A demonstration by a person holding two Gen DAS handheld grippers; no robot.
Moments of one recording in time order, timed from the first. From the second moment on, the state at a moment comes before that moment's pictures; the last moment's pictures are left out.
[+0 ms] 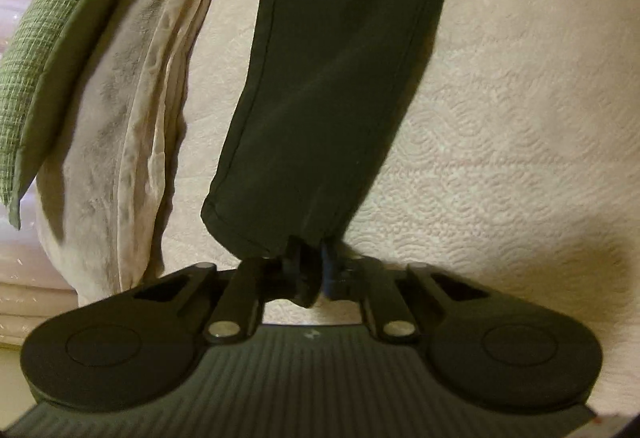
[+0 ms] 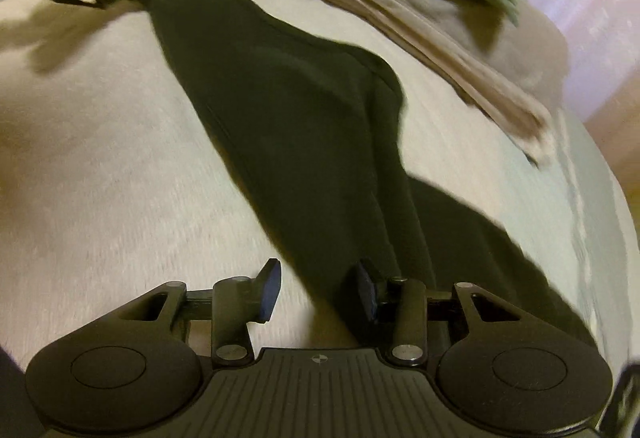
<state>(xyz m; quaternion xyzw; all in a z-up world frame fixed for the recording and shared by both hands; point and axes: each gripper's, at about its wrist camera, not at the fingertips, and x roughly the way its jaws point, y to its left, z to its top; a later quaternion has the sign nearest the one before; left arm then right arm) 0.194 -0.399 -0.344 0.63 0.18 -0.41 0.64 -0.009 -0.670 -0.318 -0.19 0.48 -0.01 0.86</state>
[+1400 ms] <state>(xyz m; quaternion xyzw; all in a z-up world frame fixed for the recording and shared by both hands) -0.036 -0.478 -0.192 0.35 0.36 -0.56 0.66 -0.323 -0.864 -0.215 0.26 0.40 -0.44 0.76</state>
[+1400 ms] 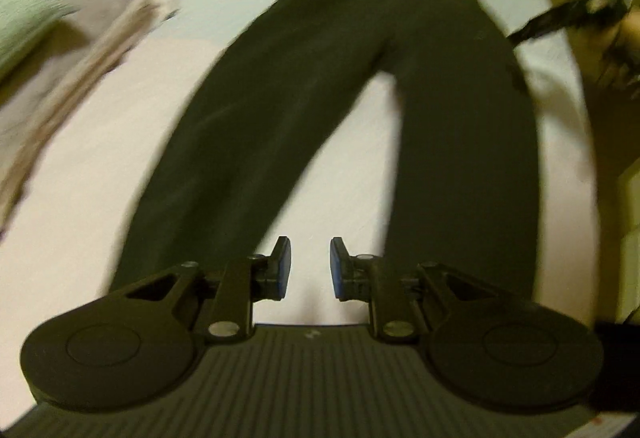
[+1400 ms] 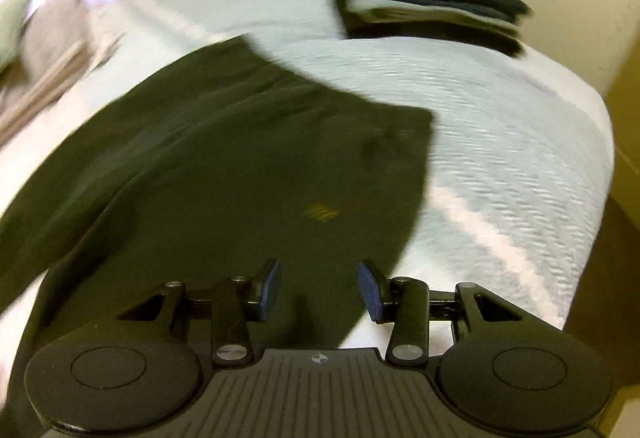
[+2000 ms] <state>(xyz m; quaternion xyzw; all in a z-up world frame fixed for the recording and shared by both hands) -0.082 -0.557 -0.242 0.37 0.45 -0.43 0.69 -0.357 -0.964 -0.217 0.25 0.42 -0.41 0.77</state>
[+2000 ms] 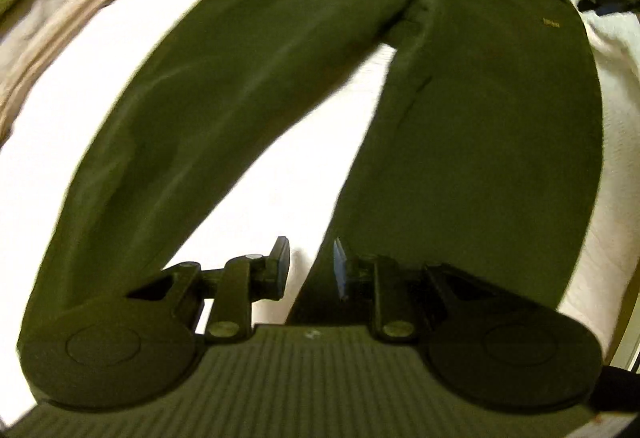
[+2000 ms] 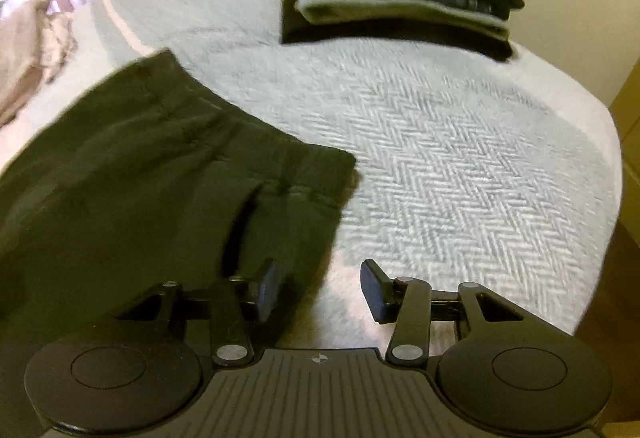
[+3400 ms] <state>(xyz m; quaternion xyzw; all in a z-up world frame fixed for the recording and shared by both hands) -0.162 -0.155 -0.049 0.10 0.47 -0.22 0.85 -0.323 -0.628 -0.020 0.17 0.48 -0.19 0.84</state>
